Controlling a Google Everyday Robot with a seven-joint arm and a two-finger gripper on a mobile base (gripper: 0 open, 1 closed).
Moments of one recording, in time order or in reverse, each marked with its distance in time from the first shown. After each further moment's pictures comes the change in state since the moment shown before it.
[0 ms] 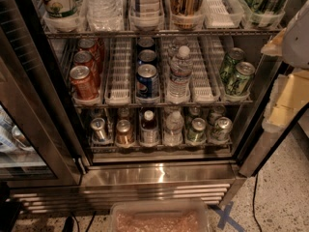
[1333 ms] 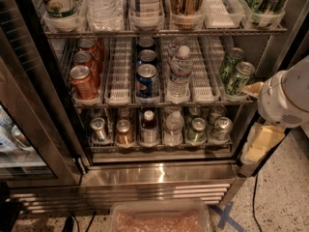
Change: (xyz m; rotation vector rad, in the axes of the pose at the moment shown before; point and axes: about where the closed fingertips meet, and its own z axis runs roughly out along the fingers) arm 0.023 0.016 0.111 0.033 -0.098 -0.053
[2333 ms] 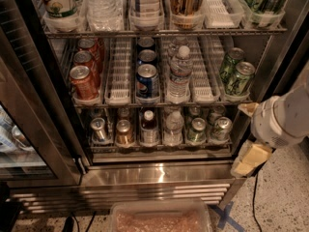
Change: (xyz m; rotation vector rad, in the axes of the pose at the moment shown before) arm 0.014 0.019 0.049 0.004 -0.058 0.079
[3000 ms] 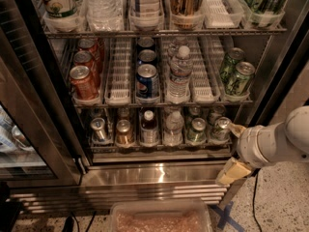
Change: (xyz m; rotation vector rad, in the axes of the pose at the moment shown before) arm 0.028 0.007 0.096 0.037 -0.133 0.055
